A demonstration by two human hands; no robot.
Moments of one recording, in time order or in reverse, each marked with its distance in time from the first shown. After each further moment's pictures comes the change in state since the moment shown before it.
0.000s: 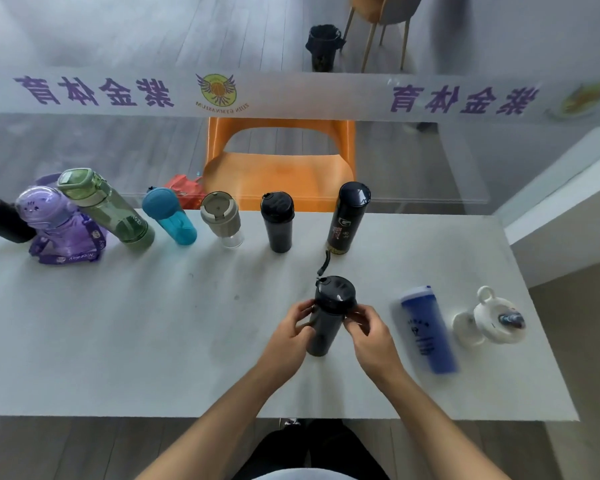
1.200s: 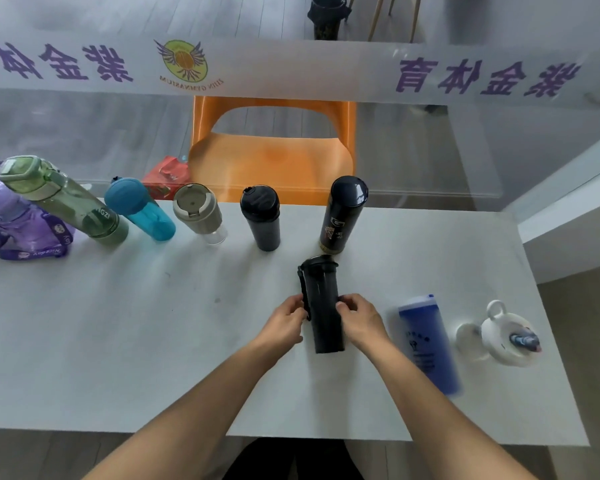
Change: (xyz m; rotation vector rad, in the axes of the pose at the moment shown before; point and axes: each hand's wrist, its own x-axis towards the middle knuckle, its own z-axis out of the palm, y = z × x) left_hand 0.074 0.017 0.014 -0.008 0.029 -0.262; right_hand 0.100 0.015 0.000 -0.280 -0.112 0.214
